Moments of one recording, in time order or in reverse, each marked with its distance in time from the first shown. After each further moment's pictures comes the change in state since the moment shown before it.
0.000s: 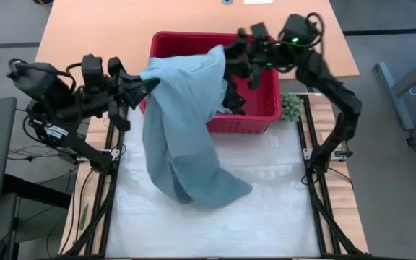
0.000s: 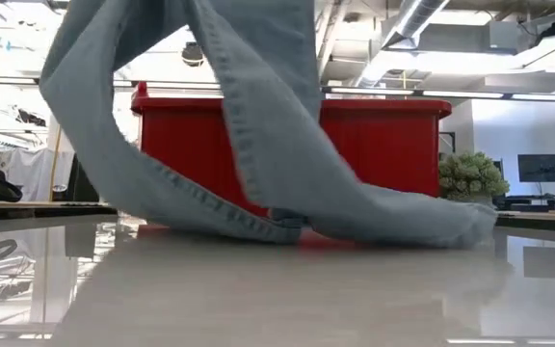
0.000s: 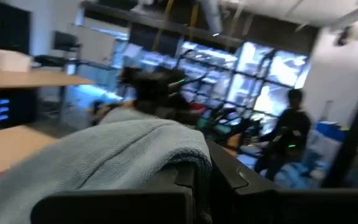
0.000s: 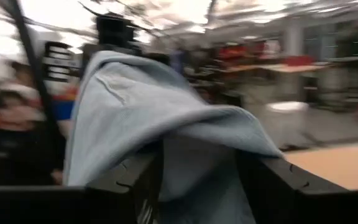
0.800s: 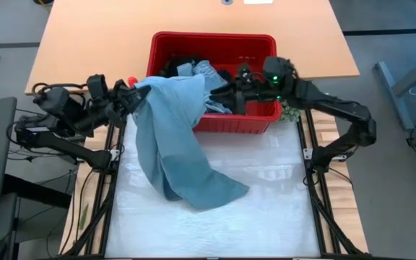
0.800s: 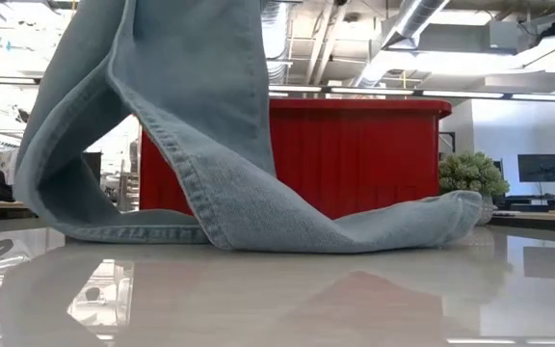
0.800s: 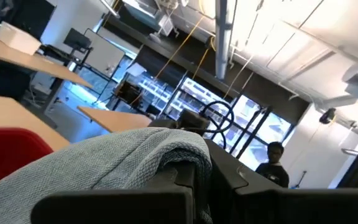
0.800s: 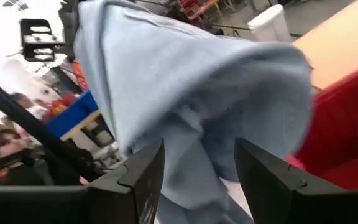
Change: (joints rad) left arm 0.148 -0.487 -0.955 0.639 0.080 -0.252; right arm 0.149 -0.201 -0.607 0.185 0.203 0.359
